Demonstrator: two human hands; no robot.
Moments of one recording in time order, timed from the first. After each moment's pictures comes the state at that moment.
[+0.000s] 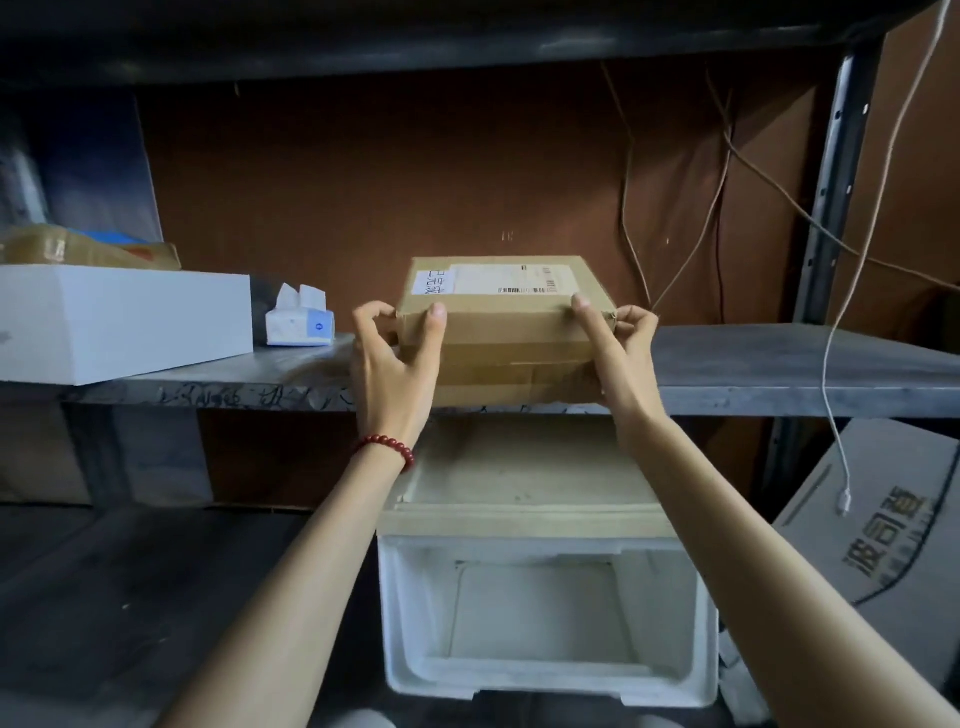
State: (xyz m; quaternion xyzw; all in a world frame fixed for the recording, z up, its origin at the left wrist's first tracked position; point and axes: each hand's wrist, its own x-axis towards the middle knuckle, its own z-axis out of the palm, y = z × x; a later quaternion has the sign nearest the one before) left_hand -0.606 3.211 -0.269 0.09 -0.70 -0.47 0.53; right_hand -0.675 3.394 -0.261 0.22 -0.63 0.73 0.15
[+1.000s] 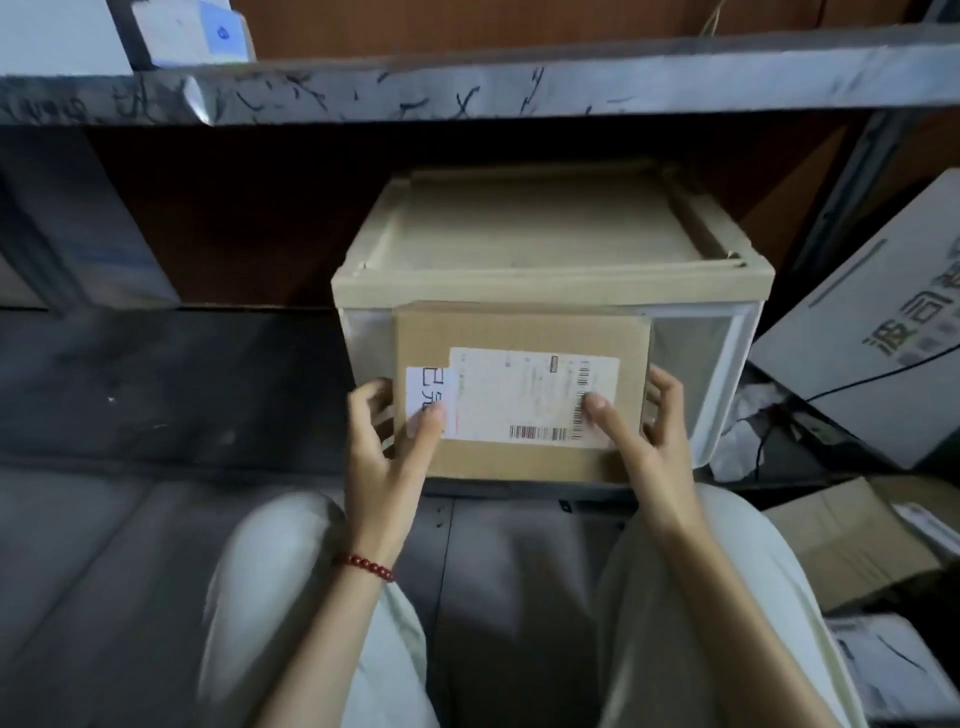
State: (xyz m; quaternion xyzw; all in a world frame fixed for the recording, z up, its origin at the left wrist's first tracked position) left_hand -0.542 3.239 -0.540 0.13 -0.71 -0.61 0.33; right_hand -0.616 3.438 -0.534 0.10 -0.69 0.72 0.03
